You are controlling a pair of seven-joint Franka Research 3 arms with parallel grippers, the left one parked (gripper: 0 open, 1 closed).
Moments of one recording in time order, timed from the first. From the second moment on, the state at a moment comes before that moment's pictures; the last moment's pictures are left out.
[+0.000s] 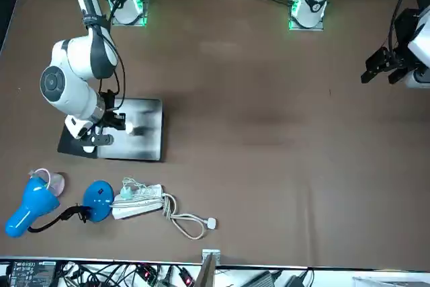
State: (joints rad) arm 0.21 0.29 -0.04 -1.91 0.09 2.14 0.09
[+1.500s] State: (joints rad) arm -0.21 0.05 -0.07 -2.02 0.02 1.87 -1.03
